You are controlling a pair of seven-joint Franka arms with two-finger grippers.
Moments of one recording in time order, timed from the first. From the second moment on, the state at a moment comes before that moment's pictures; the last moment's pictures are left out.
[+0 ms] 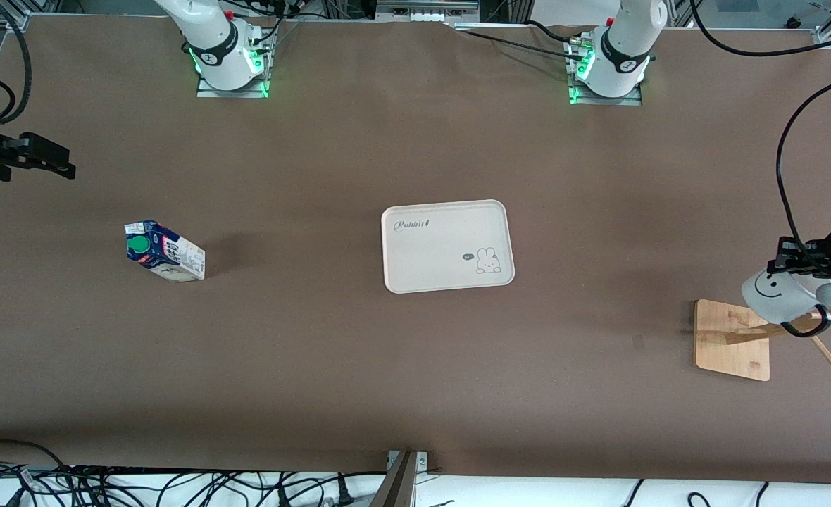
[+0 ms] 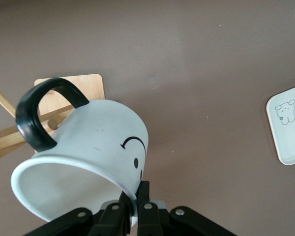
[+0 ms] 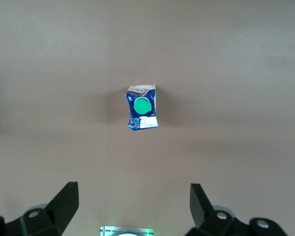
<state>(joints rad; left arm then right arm) 0.28 0.50 -0.23 -1.13 0.06 1.50 0.35 -0.11 0.12 0.08 -1.44 -0.04 1.45 -0.08</state>
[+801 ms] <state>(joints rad) 0.31 0.52 -0.20 -1.13 0.11 1.52 0.46 -0.13 0.10 0.04 -1.53 -0.04 1.57 -0.08</state>
